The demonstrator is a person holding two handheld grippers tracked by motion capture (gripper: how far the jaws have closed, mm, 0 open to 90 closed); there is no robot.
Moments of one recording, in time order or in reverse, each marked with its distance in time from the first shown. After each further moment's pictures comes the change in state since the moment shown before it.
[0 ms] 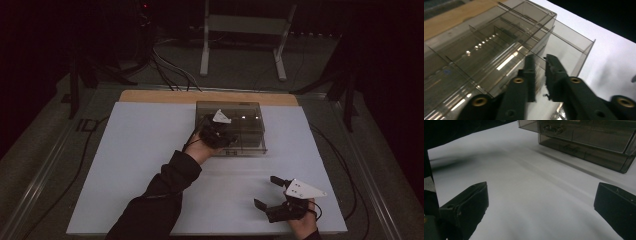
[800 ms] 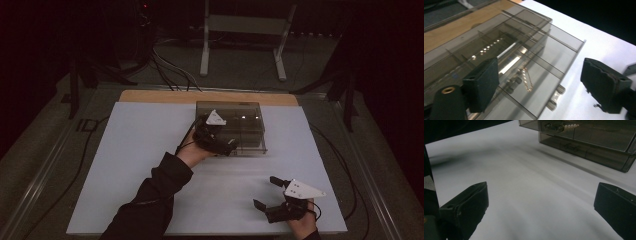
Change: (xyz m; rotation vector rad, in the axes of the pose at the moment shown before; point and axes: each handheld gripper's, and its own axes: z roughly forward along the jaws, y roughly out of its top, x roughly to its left) left arm -0.008 -0.002 -0.031 -0.033 0.007 0.025; right arm 0.001 -0.001 0.001 0.013 -0.001 -0.006
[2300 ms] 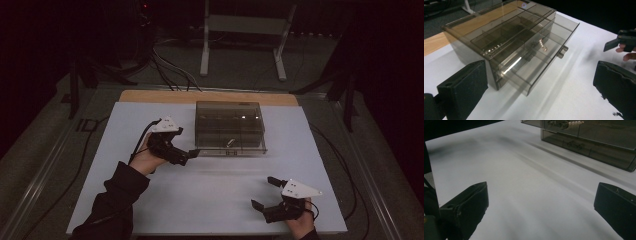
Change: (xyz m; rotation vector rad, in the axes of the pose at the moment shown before) left arm 0.039 -0.058 -0.099 -0.070 -0.005 -0.002; right arm 0.002 0.000 0.006 0.017 0.009 -0.002
